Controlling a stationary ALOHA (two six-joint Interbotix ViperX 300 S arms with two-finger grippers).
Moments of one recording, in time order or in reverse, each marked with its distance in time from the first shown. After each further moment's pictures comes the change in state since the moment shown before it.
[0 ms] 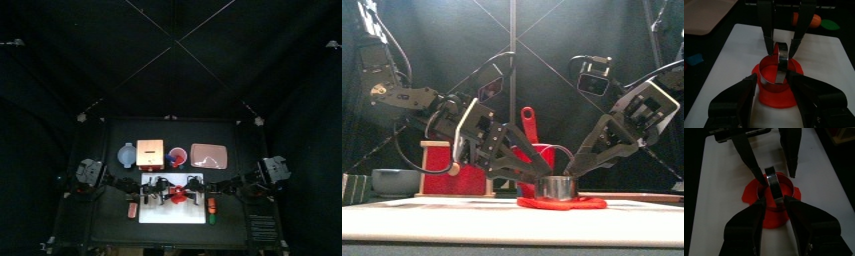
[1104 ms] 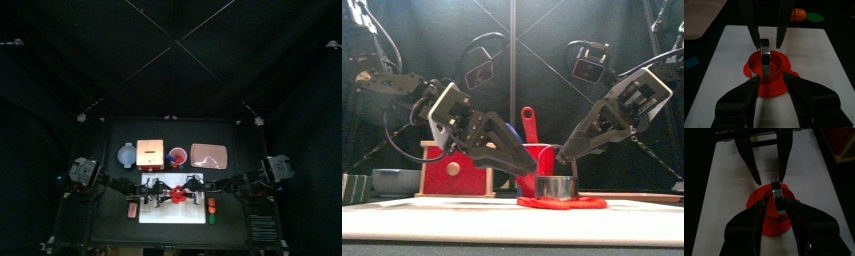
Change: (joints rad) left arm -0.008 -0.051 0.048 0.005 0.008 0.067; right arm -0.067 -0.048 -0.046 -0.129 0.075 0.000
